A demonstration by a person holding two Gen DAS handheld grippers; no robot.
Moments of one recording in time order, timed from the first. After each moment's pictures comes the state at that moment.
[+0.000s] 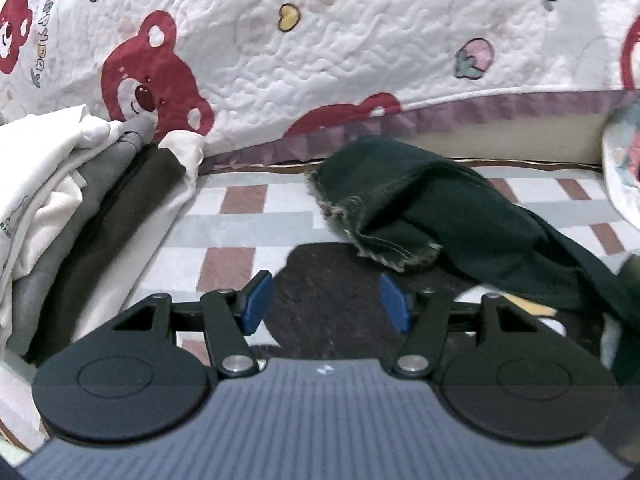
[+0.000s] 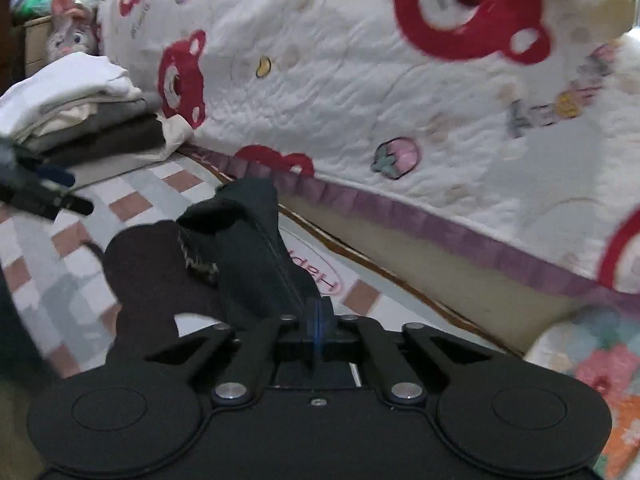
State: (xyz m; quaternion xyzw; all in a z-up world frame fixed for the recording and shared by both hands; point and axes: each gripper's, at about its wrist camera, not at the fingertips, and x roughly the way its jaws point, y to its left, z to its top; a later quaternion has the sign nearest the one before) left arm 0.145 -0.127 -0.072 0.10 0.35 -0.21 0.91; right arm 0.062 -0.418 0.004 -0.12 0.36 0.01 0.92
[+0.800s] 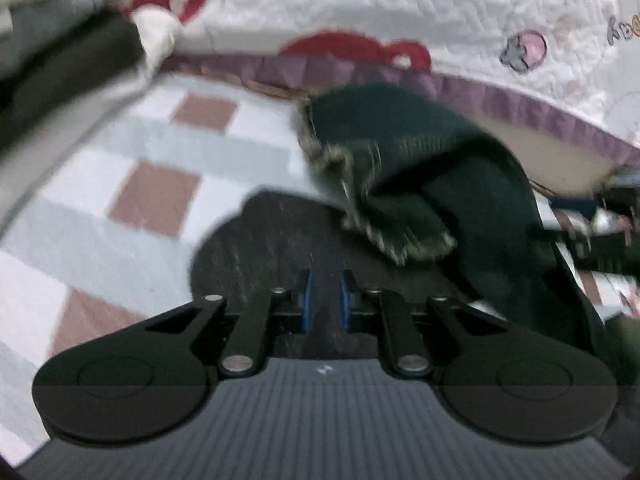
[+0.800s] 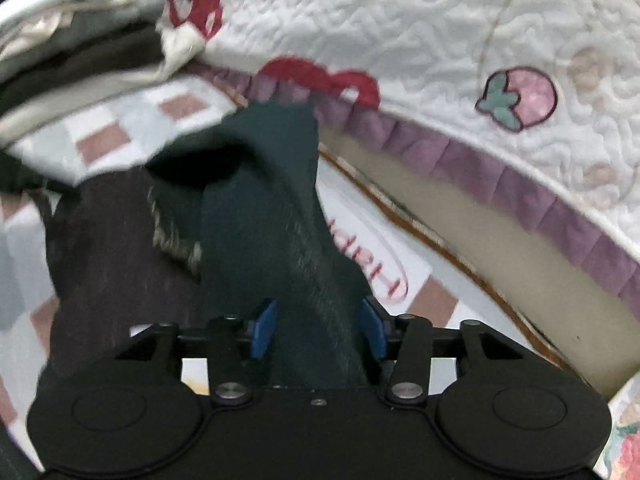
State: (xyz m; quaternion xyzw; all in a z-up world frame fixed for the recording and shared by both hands) left arm 0.200 -0.127 -0.166 -0.06 0.44 -0.25 0.86; right arm 0.183 -0.402 -0.102 -0.15 0.44 0.06 0.88
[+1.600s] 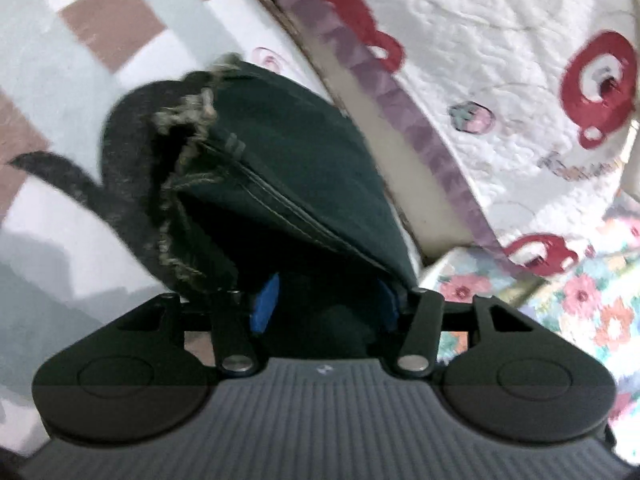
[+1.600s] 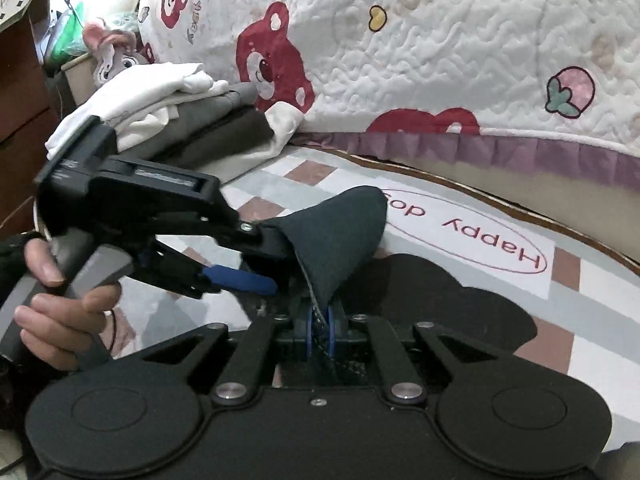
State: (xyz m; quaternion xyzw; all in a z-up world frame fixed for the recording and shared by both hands) left arm 0.205 -0.080 -0.182 -0.37 0.53 -0.31 0.69; right arm 0.086 -0.311 -0.071 0.02 0.38 0.15 0.91
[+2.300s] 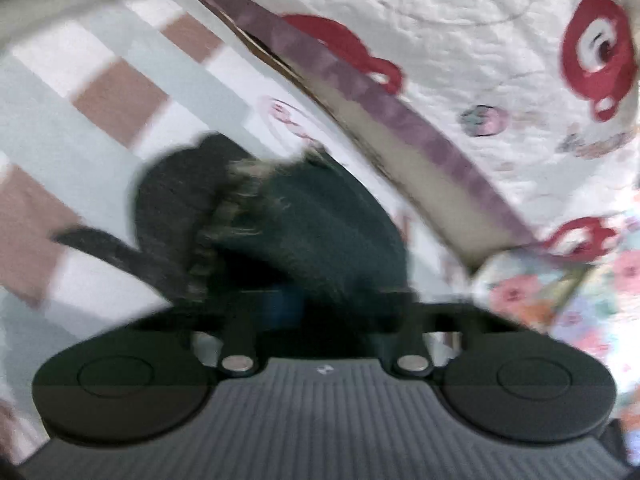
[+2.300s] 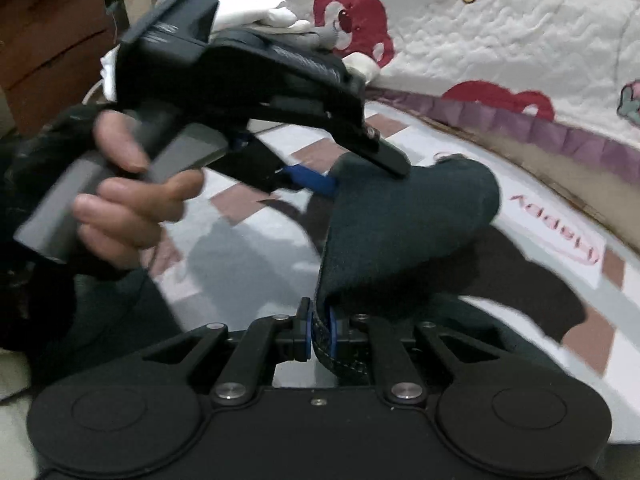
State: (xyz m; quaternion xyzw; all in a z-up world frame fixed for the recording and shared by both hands) left arm 0.198 -0.086 -0.158 -0.24 0.48 -0.28 0.80; right arm 0.057 -0.264 -0.091 -0.04 0.42 0.22 0.88
